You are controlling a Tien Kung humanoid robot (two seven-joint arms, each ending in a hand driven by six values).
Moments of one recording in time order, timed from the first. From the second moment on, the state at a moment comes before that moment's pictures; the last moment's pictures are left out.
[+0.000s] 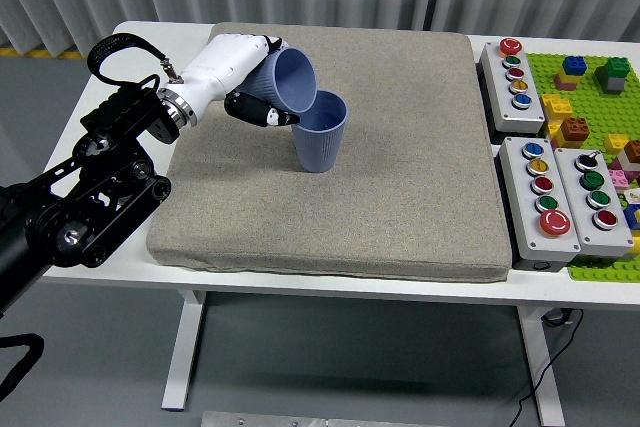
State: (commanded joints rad) left arm -0.68 0.27 -0.96 -1.19 2.09 -0.02 0.01; right arm 0.15 -0.08 1.91 0.26 -1.76 -0.13 -0.39
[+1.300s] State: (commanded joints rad) left arm -0.75 0.31 -0.85 -1.21 2.20 -0.02 0.04; right arm 0.14 -0.08 1.90 0.26 -1.75 -0.14 -0.39
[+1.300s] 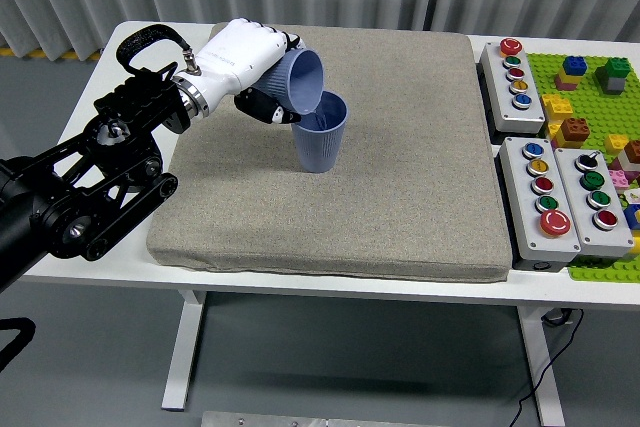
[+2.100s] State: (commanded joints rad) left arm -0.78 0.32 -0.81 -1.21 2.20 -0.02 0.05; right arm 0.14 -0.08 1.90 0.26 -1.74 -0.14 -0.39
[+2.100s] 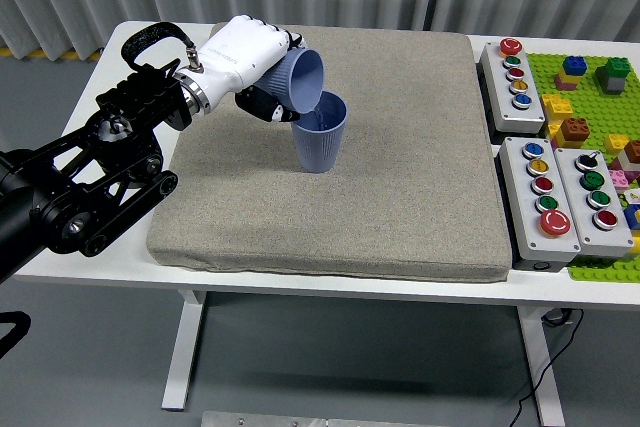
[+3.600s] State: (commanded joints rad) left arm -0.87 0.36 -0.71 -1.19 2.22 -0.01 0.07; right arm 0.15 -0.08 1.89 0.26 -1.73 -0.14 -0.39
